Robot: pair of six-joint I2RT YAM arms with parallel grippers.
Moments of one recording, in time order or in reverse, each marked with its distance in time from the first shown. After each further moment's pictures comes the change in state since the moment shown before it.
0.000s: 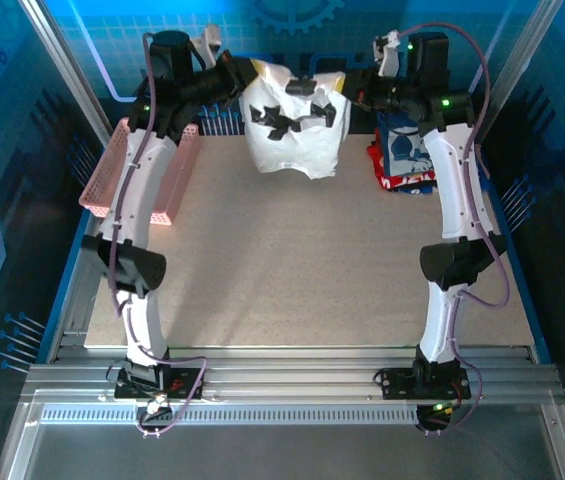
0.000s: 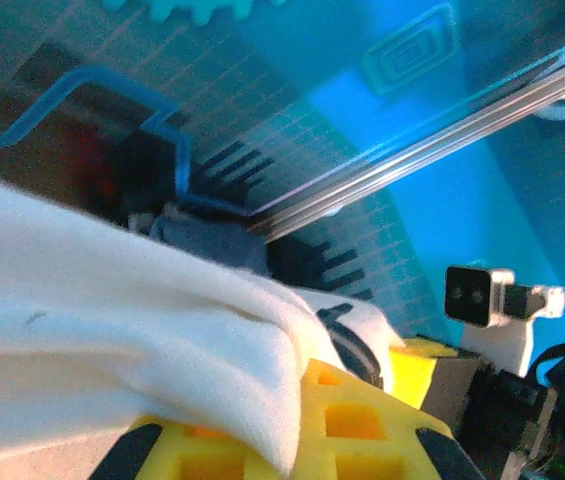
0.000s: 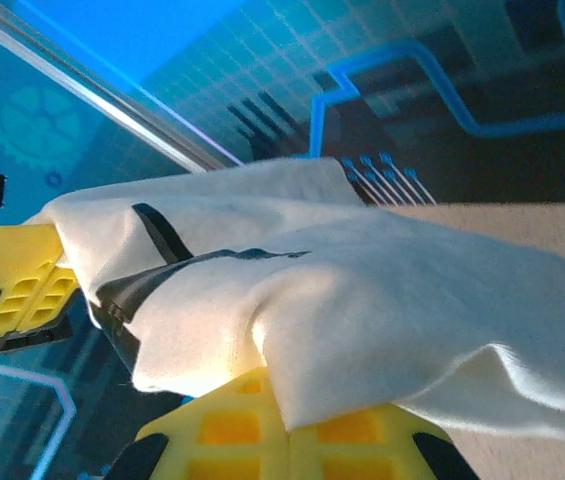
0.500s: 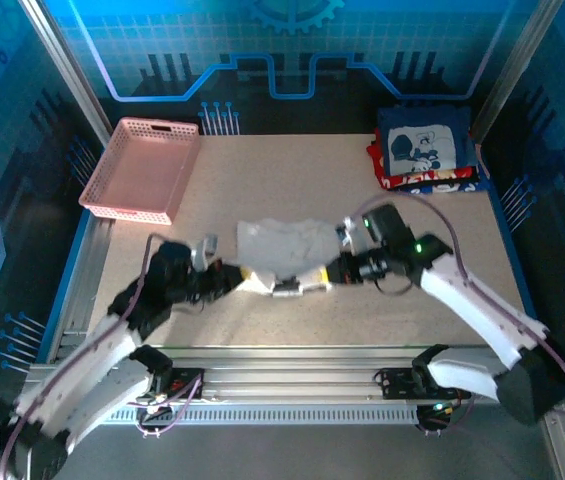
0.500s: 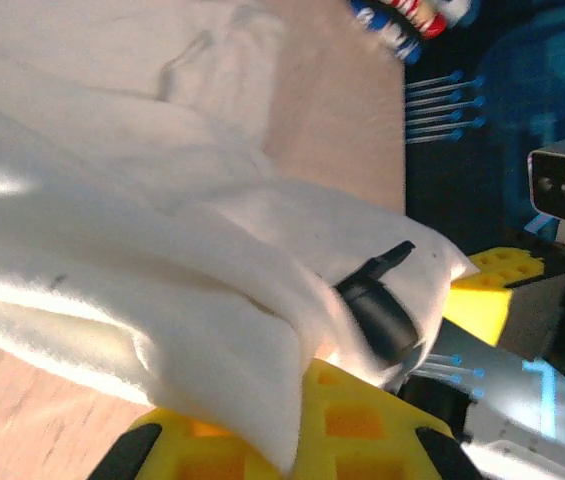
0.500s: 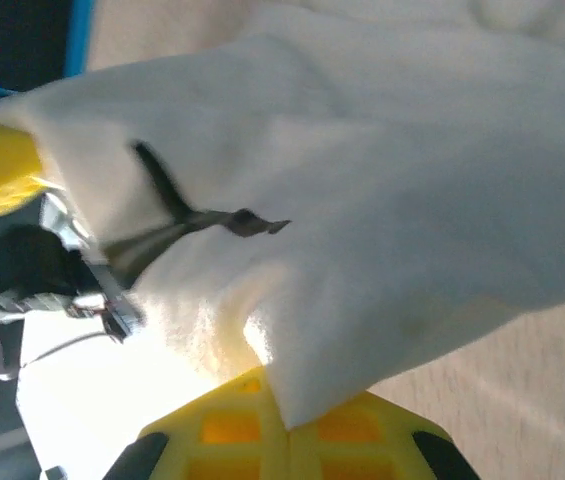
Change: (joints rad) left arm -0.283 -1.265 -1.813 0.186 -0.159 -0.148; right arm 0.349 -0.927 -1.662 0.186 0.061 -0.040
